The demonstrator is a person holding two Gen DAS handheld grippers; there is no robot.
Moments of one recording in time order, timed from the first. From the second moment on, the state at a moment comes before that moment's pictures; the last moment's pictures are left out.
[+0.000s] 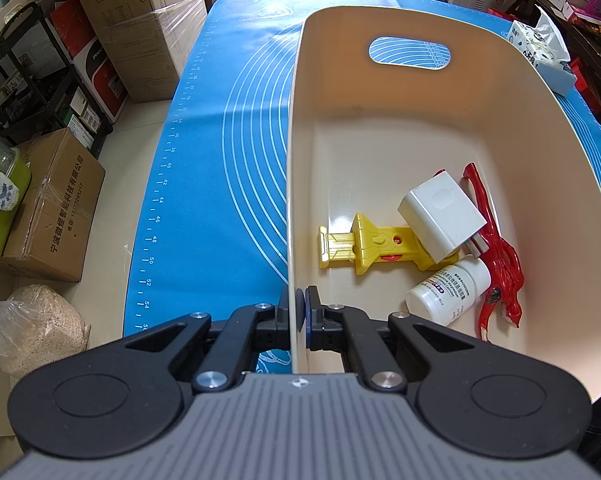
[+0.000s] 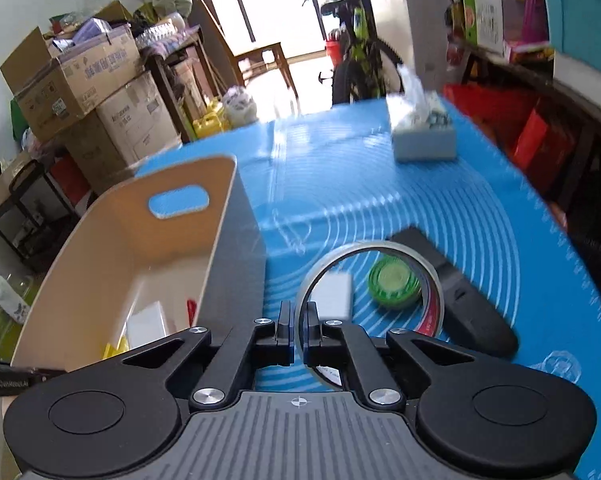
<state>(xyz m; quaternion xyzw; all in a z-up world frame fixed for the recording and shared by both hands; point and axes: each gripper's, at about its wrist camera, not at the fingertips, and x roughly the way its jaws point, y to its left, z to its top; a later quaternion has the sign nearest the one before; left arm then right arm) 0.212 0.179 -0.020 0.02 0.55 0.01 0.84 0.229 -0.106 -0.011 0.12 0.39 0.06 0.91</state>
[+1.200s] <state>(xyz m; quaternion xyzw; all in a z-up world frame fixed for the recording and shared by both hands) 0.211 0.181 -0.019 0.02 0.55 0.01 0.84 0.263 0.053 0.006 -0.03 0.39 0.23 0.89</state>
